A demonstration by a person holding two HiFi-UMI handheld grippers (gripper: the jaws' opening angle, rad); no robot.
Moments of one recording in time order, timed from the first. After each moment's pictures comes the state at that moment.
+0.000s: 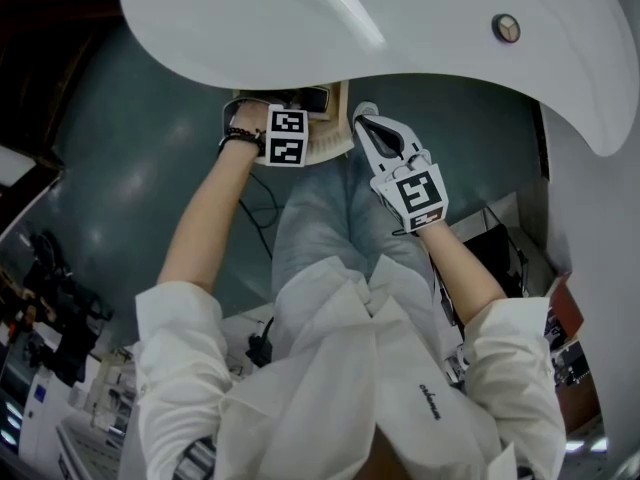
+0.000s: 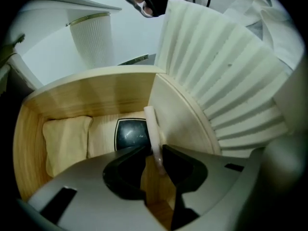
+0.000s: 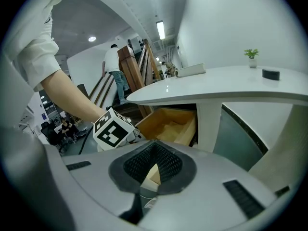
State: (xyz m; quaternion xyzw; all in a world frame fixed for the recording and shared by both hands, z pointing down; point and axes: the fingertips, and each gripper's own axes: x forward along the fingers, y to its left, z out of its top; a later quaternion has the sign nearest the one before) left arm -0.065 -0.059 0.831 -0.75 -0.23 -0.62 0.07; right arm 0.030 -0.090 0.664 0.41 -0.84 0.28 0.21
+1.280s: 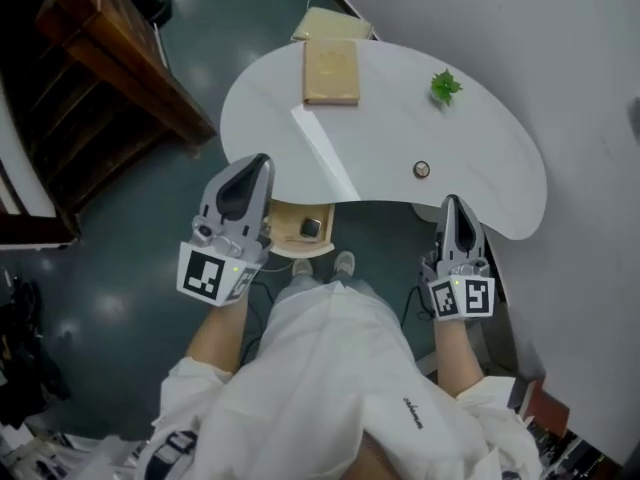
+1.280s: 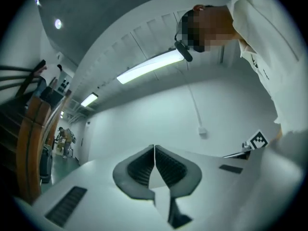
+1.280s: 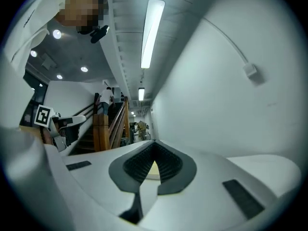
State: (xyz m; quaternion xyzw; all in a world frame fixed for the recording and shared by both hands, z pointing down) left arm -0.105 -0.171 0.180 -0.90 0.41 0.12 0.02; right arm 0.186 -0.106 0.244 0.64 -0.76 0.05 -0.03
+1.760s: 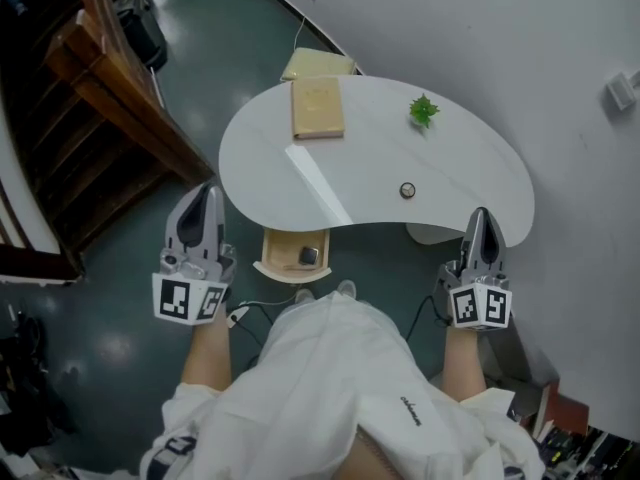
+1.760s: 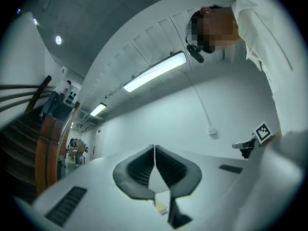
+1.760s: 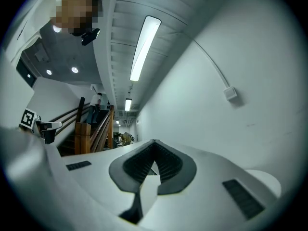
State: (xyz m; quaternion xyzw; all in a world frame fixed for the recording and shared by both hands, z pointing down) left arm -0.173 -0.153 0.139 -0.87 0.47 0.12 0.06; right arm 0.256 -0.065 0.176 0.71 -0.70 -0.01 -0.07
